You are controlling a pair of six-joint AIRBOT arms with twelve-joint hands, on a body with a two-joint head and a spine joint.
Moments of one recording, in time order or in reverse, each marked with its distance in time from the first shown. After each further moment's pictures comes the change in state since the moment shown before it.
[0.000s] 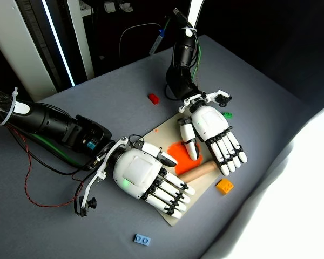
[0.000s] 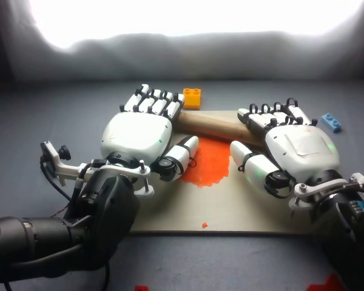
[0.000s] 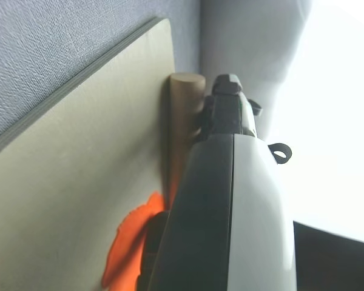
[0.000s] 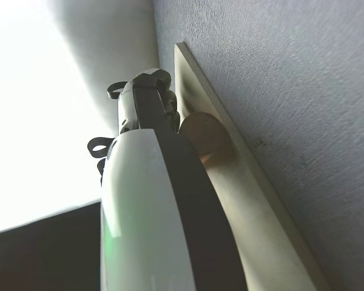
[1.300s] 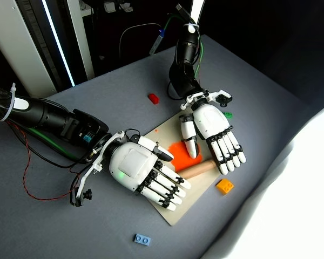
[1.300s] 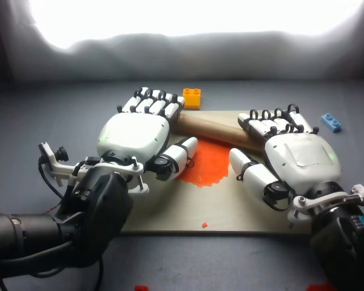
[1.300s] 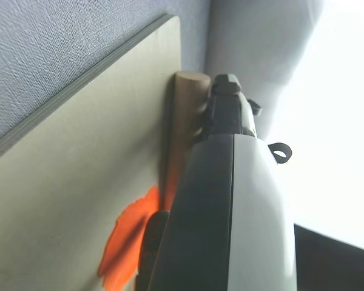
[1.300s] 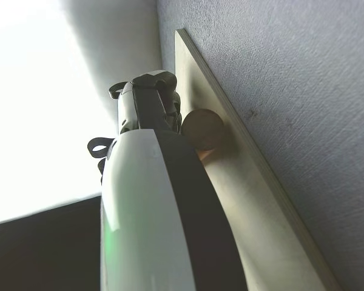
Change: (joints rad) left arm 0.002 0.033 -0.018 0.015 0.051 -0.087; right arm -0.019 -0.001 -0.060 0.012 0.078 -0.050
